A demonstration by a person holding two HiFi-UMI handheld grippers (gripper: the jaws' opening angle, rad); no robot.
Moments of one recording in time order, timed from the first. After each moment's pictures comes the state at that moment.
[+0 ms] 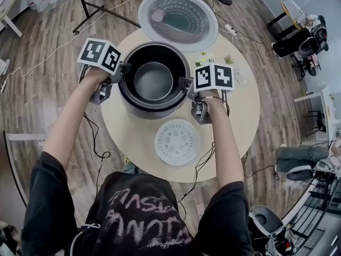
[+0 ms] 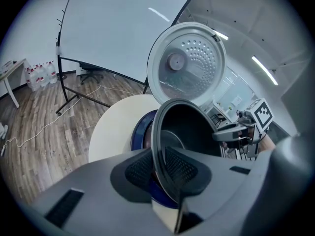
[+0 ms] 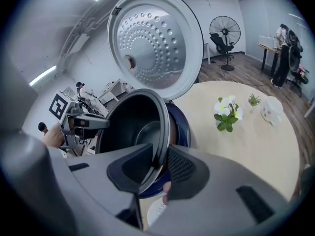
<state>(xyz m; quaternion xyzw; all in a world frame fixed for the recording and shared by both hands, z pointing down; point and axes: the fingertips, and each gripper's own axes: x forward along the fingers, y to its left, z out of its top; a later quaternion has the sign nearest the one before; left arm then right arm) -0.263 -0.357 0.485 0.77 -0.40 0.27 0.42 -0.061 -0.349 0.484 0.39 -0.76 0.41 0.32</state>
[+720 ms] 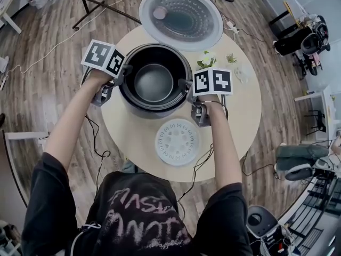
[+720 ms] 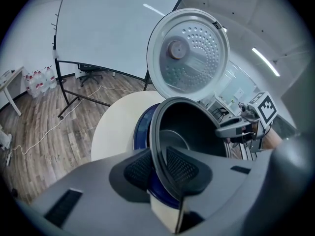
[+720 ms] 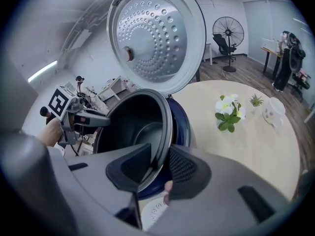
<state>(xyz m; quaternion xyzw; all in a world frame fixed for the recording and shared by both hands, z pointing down) -0.265 -0.350 0.512 0.76 -0.41 0.30 0.40 -0.062 -0.341 0.510 0.38 -0.76 0.40 0.34</state>
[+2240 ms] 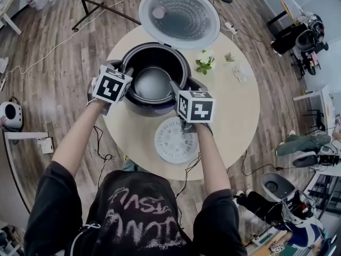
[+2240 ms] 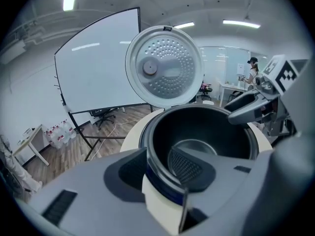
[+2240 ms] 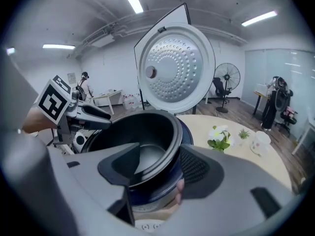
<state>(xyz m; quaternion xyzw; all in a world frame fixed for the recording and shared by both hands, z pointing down) -0.264 -0.349 0.495 0.78 -0.51 0.33 0.15 -0.068 -0.334 0.491 0.48 -0.81 0.21 0.27</state>
